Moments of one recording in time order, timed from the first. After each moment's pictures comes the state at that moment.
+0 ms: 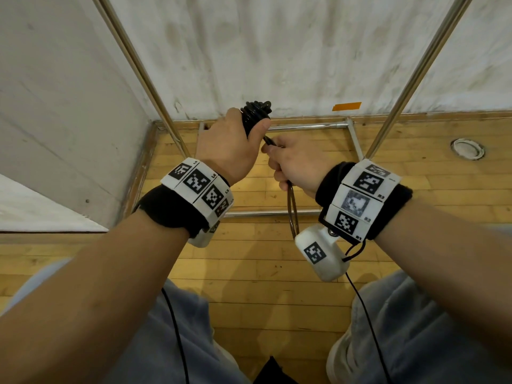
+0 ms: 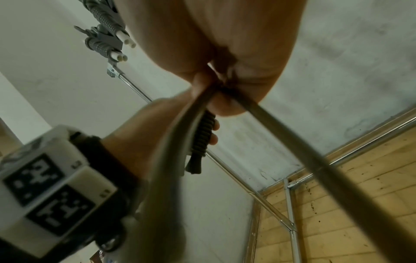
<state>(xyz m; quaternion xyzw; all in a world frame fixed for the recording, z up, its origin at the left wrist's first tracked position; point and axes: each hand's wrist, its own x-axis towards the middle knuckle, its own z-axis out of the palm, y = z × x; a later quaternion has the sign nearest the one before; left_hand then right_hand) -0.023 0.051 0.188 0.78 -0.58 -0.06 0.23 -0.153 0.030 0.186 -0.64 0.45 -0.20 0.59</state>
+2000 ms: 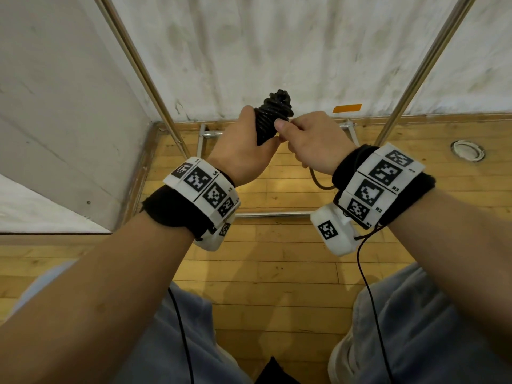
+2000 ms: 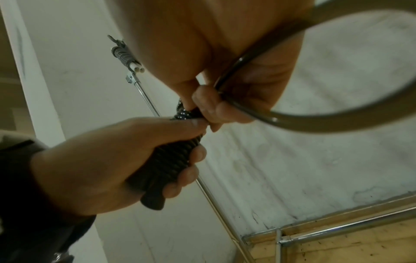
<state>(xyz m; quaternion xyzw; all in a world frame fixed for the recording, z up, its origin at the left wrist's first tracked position) -0.030 0.051 0.195 0.70 -0.61 -0.21 0.31 -0.165 0.004 0.203 -0.78 0.45 -0.23 0.38</state>
